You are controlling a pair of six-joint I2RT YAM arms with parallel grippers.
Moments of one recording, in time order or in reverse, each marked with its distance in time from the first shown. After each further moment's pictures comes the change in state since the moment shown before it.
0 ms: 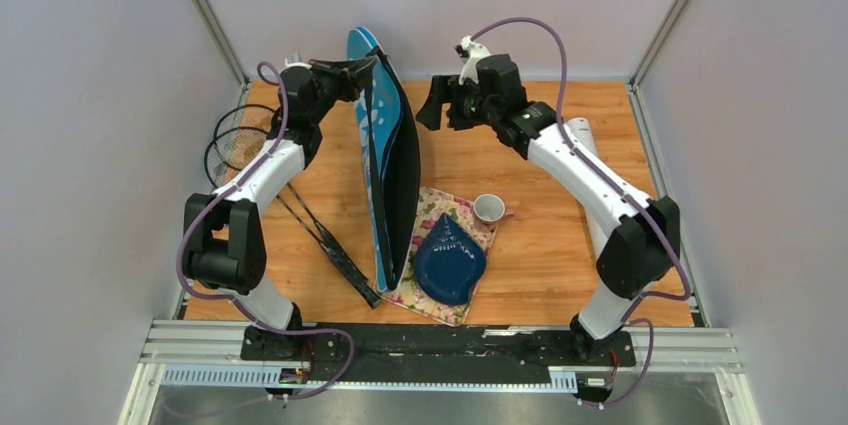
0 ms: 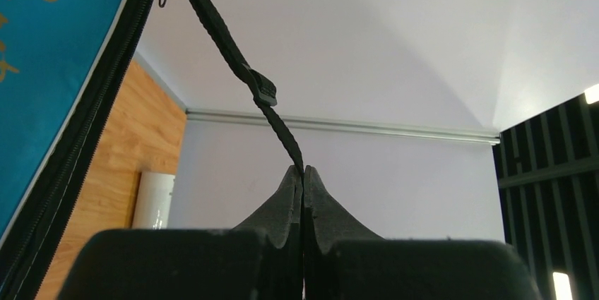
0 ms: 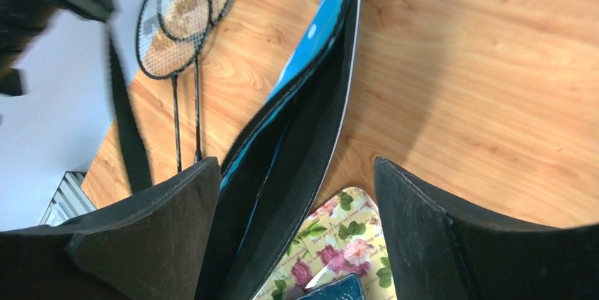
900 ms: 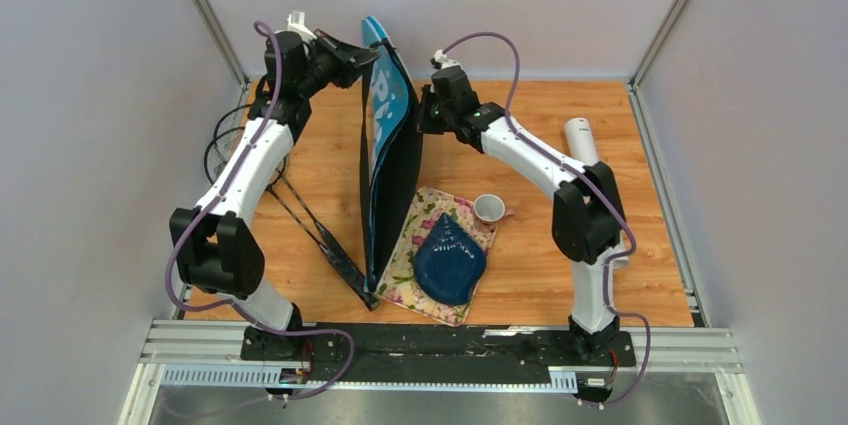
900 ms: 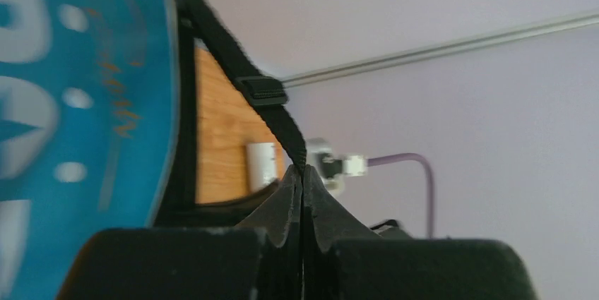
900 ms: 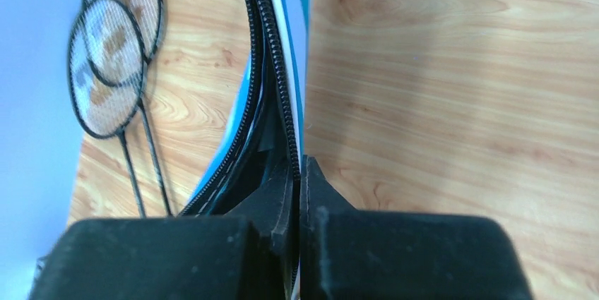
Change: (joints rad) left arm 0.006 -0.022 0.256 -0.379 0.141 0.383; right arm 0.059 0.391 0.187 0.058 0.190 0.157
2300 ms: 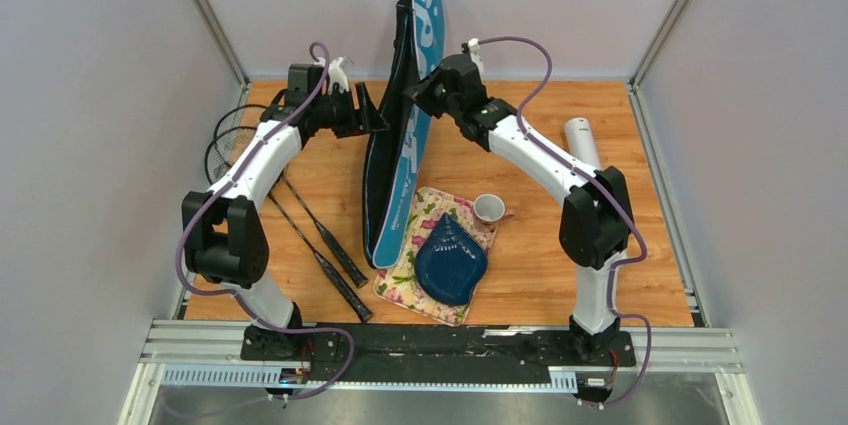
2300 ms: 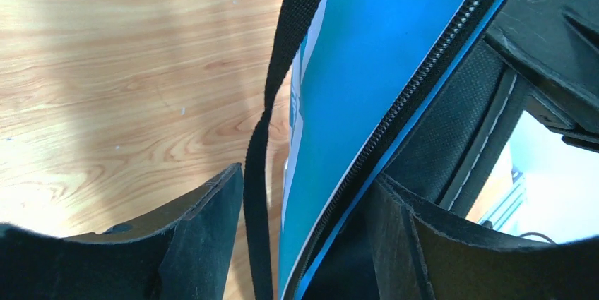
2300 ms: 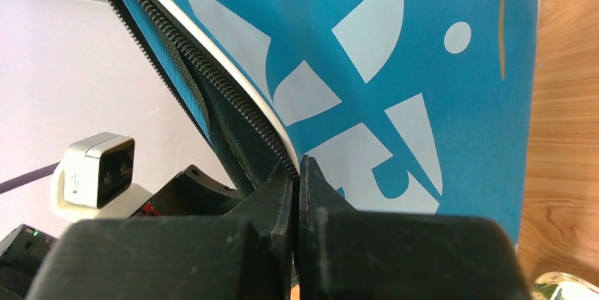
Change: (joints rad) left arm 0.001 0.049 -0.064 -0.447 0.171 0.886; right arm -0.006 -0.111 -0.047 0.156 0.098 0.560
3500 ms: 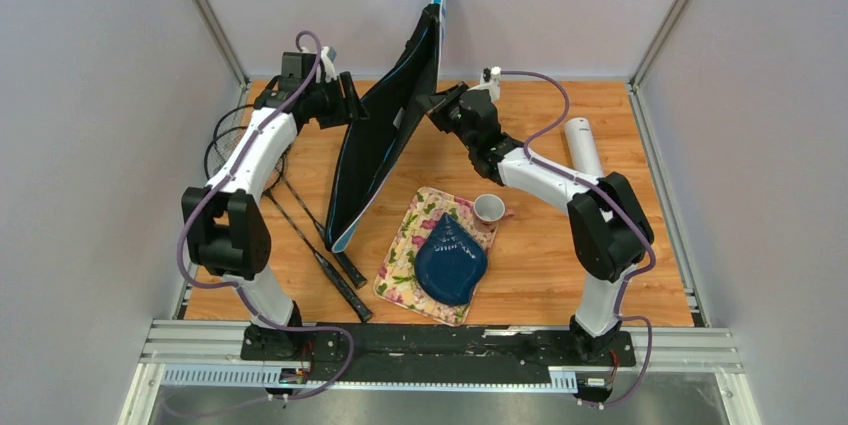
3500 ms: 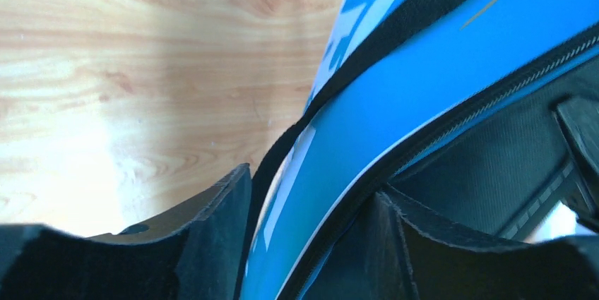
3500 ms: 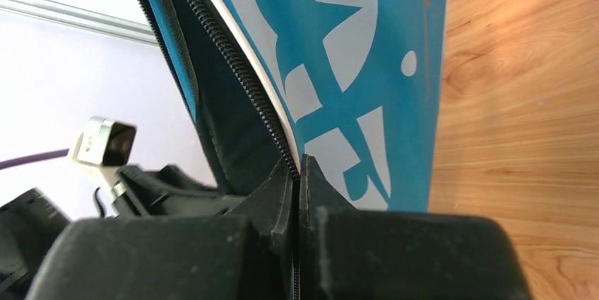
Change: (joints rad) left arm 0.035 0.087 0.191 -0.168 -0.269 0.023; right arm -0.013 -0.111 -0.431 0.539 0.069 0.080
